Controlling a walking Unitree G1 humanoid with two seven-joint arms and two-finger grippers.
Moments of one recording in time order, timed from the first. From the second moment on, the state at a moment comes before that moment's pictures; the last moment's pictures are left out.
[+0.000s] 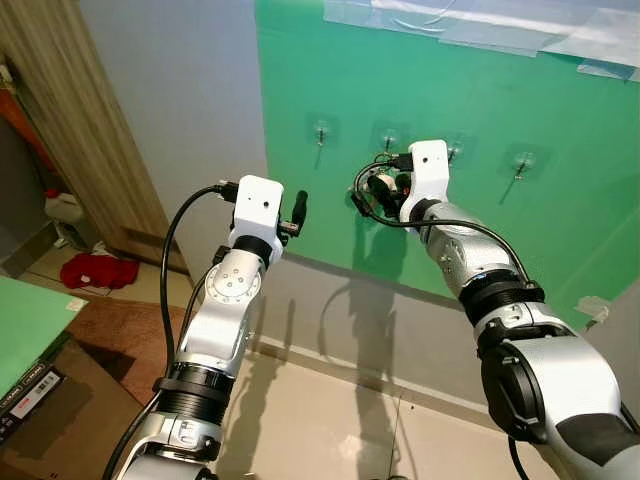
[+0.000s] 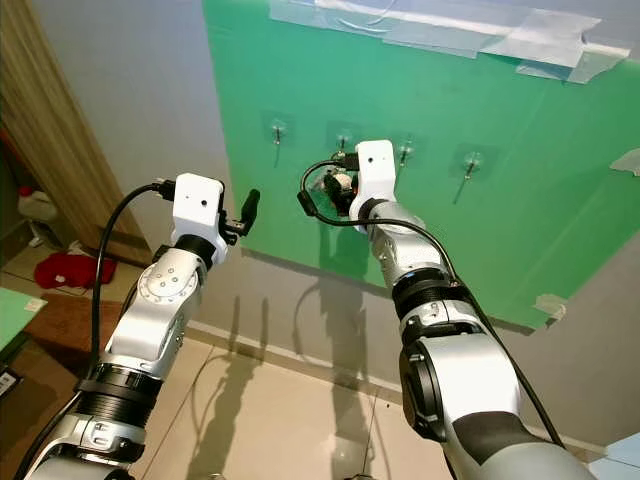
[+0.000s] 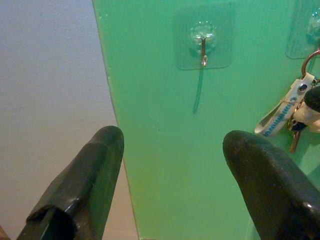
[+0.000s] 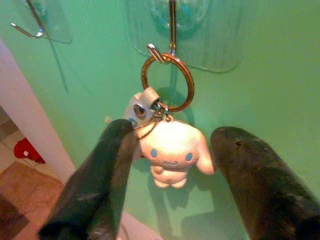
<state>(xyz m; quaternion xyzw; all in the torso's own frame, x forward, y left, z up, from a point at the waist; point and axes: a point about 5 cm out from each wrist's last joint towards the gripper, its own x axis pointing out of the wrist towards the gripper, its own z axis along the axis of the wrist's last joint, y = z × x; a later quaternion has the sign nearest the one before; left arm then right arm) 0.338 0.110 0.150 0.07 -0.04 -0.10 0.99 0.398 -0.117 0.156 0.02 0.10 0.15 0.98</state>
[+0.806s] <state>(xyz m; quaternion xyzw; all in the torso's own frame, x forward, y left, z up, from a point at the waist) 0.338 0.110 0.149 0.07 -0.03 -0.10 0.99 0.381 -0.124 0.173 -0.01 -0.01 0.16 0.99</state>
